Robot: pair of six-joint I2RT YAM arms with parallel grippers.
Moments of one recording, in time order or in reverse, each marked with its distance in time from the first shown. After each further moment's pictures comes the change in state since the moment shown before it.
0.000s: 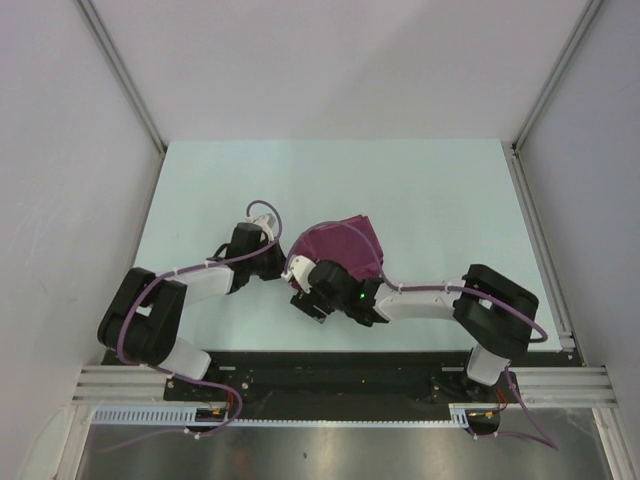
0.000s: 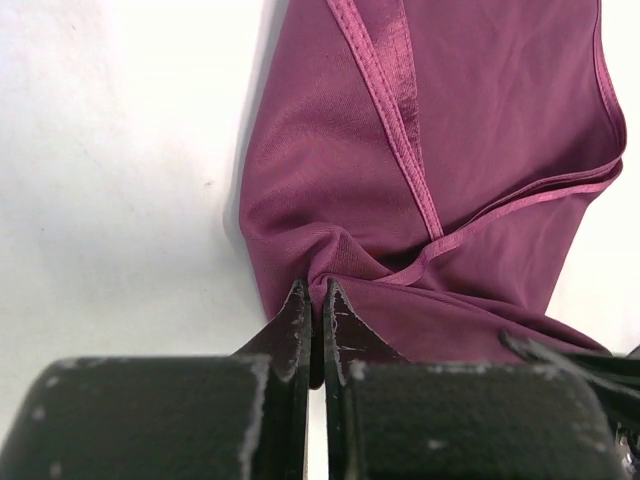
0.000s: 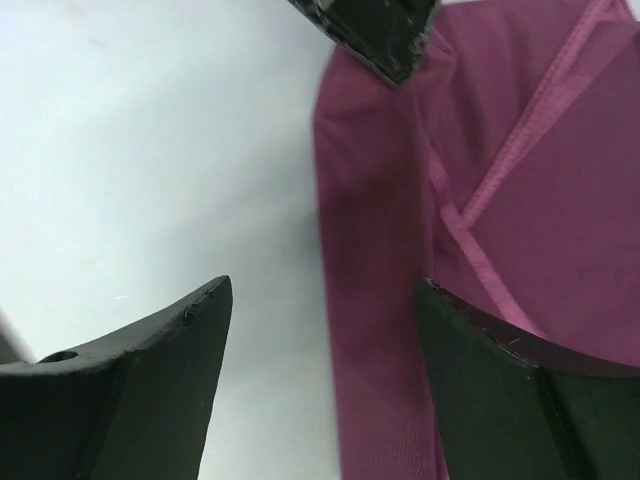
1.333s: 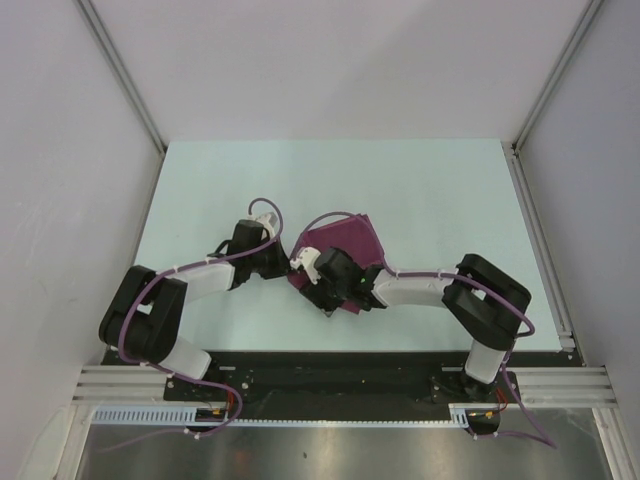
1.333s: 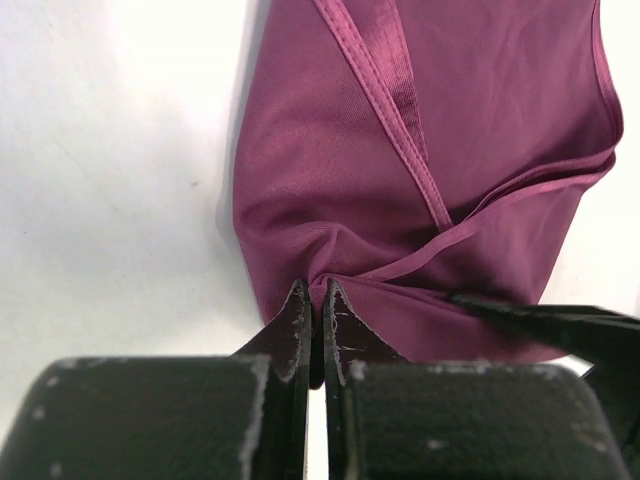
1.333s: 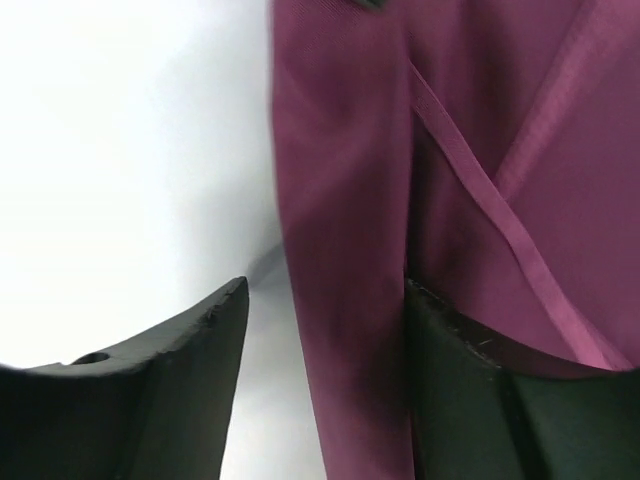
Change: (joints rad) left arm 0.001 0.013 0.040 -0.057 0.019 0.002; right arm -0.095 0.097 0.042 -0.079 -0.123 0.036
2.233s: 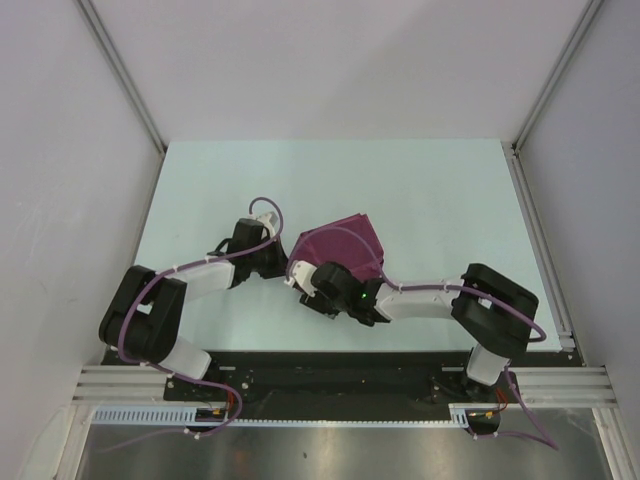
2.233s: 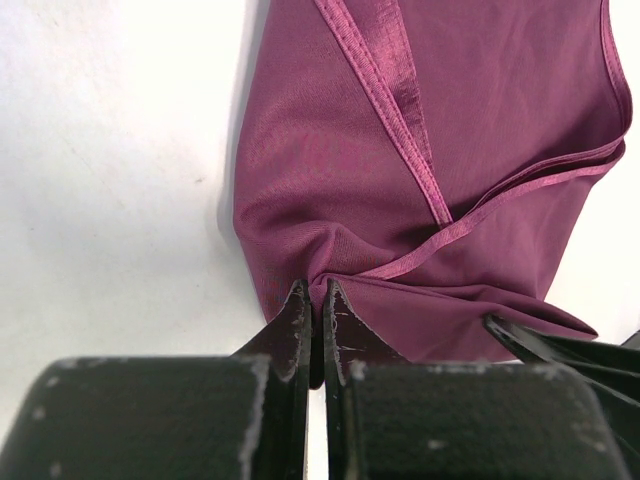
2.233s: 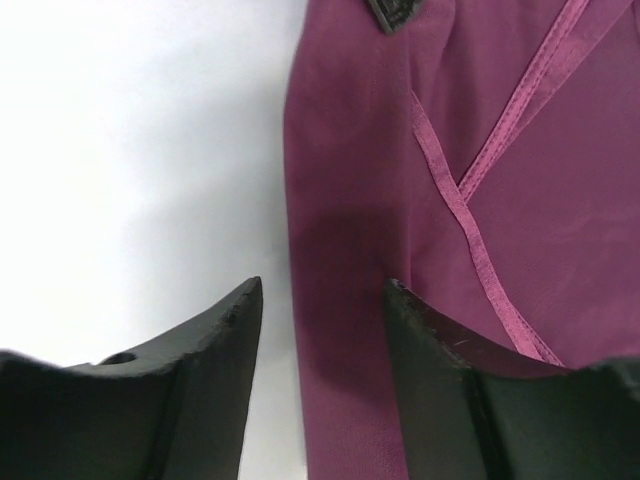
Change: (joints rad) left arm 0.000 0.000 0.015 -0.035 -0.001 0.016; right arm 0.117 -0.070 -0.066 0.054 0.211 -0.166
